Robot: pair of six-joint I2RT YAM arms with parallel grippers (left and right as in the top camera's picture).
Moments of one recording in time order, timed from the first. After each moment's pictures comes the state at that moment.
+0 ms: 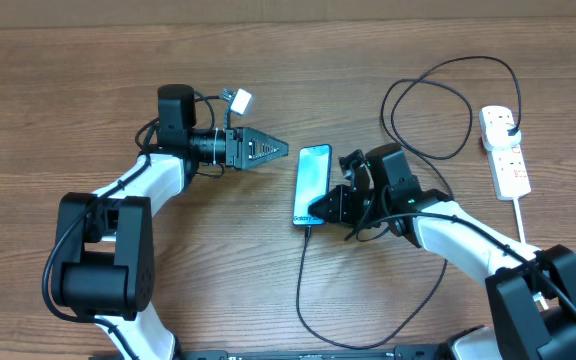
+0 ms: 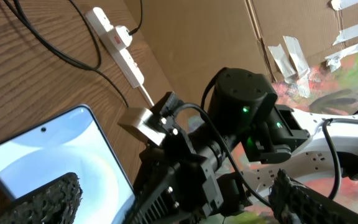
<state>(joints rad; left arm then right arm) -0.10 1.90 1.04 0.21 1.49 -0.44 0.41 1.60 0.74 -0.12 -0.68 0.62</state>
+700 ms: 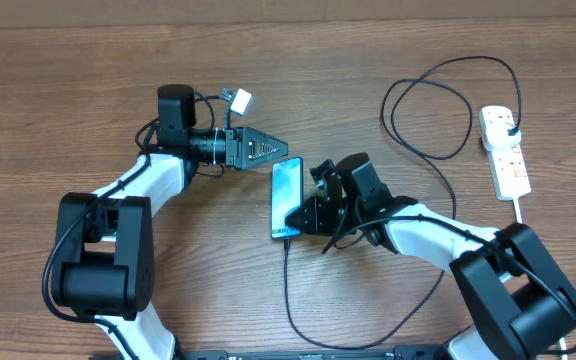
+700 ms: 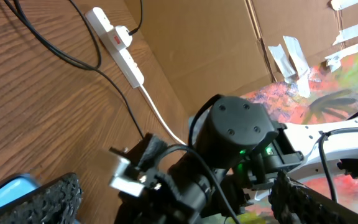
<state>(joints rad) -0.10 1.90 1.04 0.21 1.49 -0.44 0.54 1.73 0.74 0.05 -0.67 0.65</state>
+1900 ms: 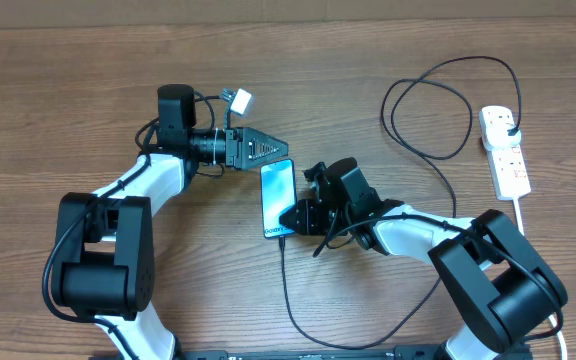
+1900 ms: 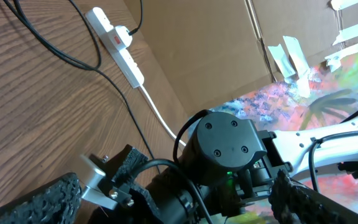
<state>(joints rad) -0.10 1.90 1.04 0.21 1.49 -0.44 0.58 1.81 0.74 0.17 -0.55 0.65</state>
